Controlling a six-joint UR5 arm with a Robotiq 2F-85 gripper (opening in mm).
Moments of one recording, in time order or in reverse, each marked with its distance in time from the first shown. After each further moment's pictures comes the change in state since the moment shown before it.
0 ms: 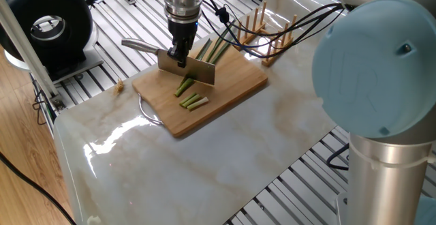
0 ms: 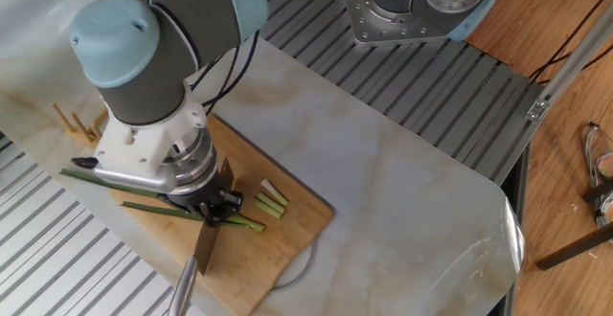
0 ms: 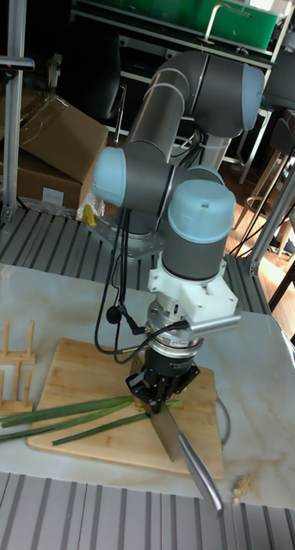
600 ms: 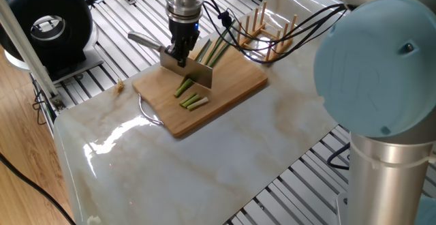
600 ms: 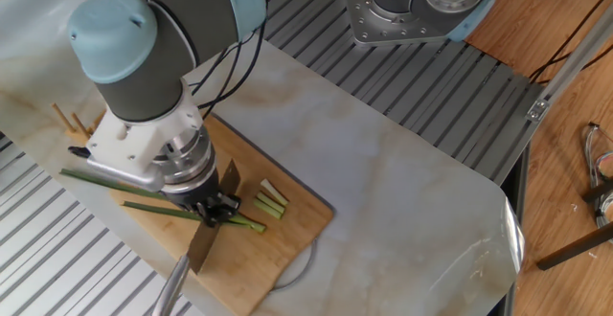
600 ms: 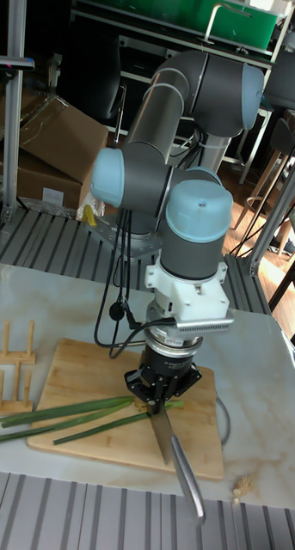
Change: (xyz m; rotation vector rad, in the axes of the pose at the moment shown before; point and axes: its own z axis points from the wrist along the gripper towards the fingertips) arm -0.003 0.000 0.005 0.001 -0.012 0.153
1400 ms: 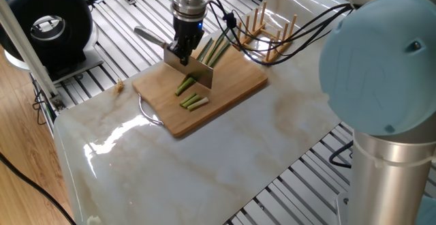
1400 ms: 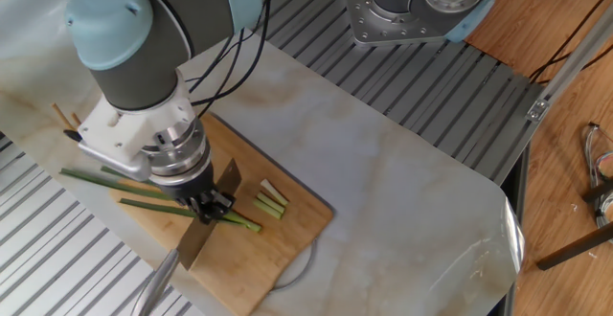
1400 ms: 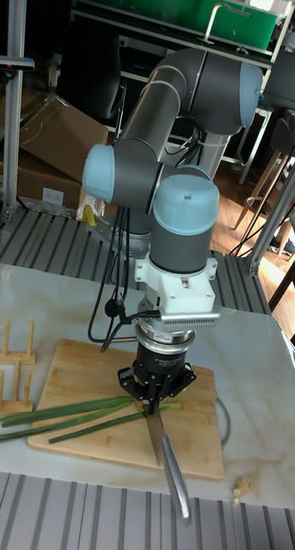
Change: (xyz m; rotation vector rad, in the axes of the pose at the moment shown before) arm 0.000 -0.009 -0.004 -0.009 -0.033 0.048
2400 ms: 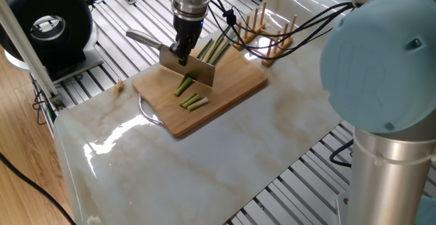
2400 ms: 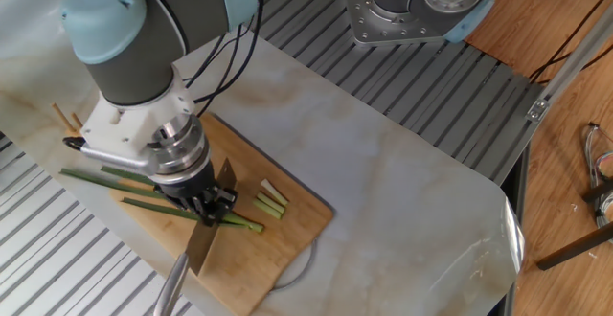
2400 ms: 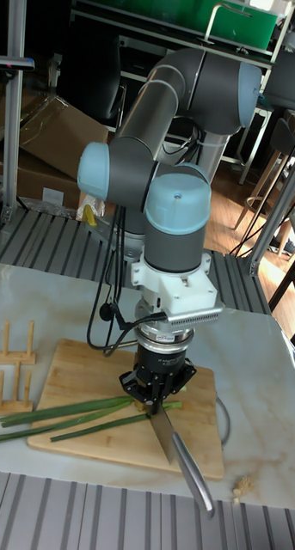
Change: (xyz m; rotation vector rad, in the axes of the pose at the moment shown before) arm 0.001 0.006 0.002 -0.034 -0.002 -0.160
